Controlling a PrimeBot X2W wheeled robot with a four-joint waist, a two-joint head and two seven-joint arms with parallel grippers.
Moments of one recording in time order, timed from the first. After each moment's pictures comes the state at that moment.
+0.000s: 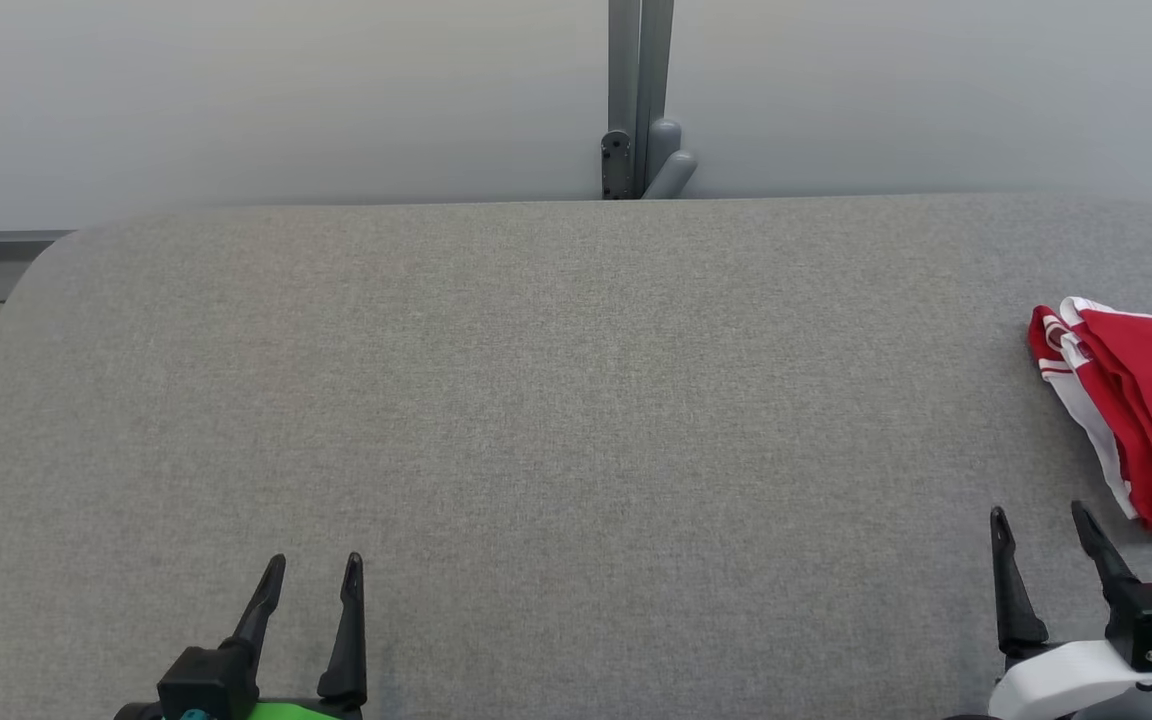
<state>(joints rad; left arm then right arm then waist) 0.07 0.05 -0.07 0.24 -0.19 -0.12 -0.26 0.07 -0.07 -0.17 0.19 -0.03 0.13 -0.26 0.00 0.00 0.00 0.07</state>
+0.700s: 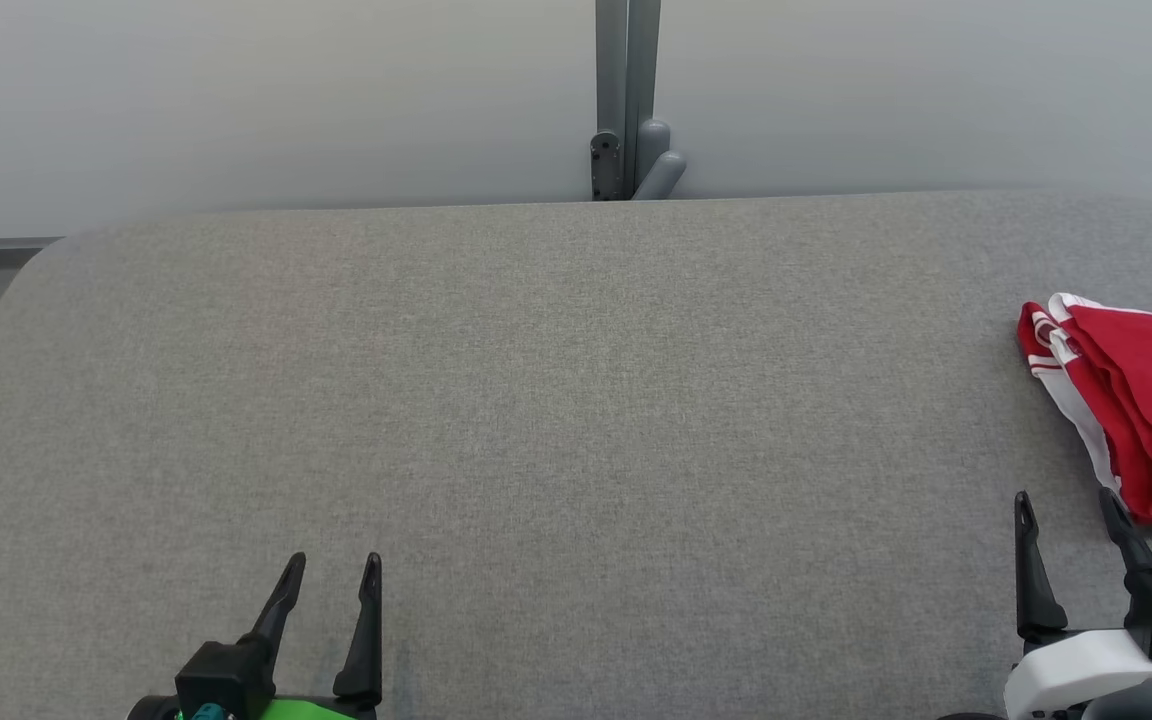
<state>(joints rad) 0.06 0.05 -0.10 0.26 -0.19 -0.13 -0.26 0.07 -0.05 -0.22 0.16 -0.07 0.13 -0.26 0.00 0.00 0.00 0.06</state>
